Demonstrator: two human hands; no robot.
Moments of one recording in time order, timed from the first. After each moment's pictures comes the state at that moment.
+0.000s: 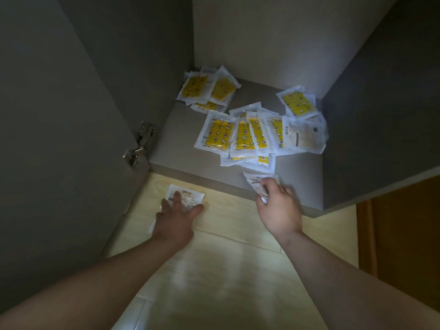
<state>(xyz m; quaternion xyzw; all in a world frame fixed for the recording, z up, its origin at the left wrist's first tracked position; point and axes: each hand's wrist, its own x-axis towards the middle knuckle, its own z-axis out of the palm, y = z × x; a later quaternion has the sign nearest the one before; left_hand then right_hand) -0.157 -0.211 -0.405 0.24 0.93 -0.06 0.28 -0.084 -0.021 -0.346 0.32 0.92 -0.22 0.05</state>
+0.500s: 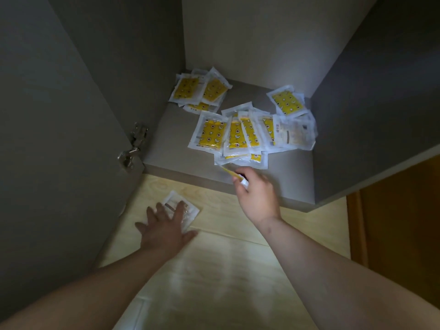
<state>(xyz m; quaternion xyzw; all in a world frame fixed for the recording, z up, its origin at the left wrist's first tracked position) -0.146 -0.222 -0.407 0.18 0.93 -0.07 0.31 -0.102 -0.045 -0.331 0.29 0.89 -0.34 -0.03</state>
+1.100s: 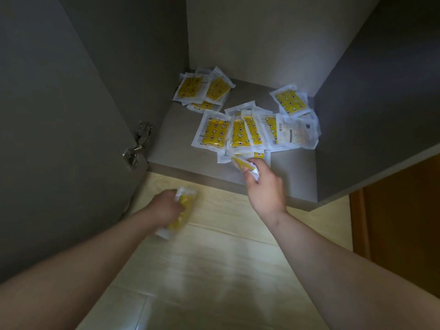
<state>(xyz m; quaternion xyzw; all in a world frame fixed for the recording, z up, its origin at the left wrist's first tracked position) -0.189 -0.218 -0.371 0.07 0.88 0.29 0.36 -0.105 -0.038 -0.330 0.32 0.87 -0.37 -0.08</state>
